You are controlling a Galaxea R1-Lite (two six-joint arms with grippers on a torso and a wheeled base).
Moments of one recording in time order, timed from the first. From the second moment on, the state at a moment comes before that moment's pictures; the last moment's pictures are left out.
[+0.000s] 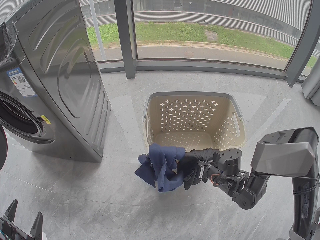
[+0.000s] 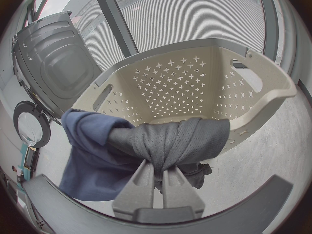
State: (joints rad) left arm 0.00 0.02 -0.02 0.00 0.00 -0.02; right arm 0.55 2.35 -0.67 -1.35 -0.22 0.30
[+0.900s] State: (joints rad) left arm 0.00 0.02 -0.02 0.00 0.00 -0.02; right arm 0.63 1.83 -0.47 -1.30 -0.22 0.22
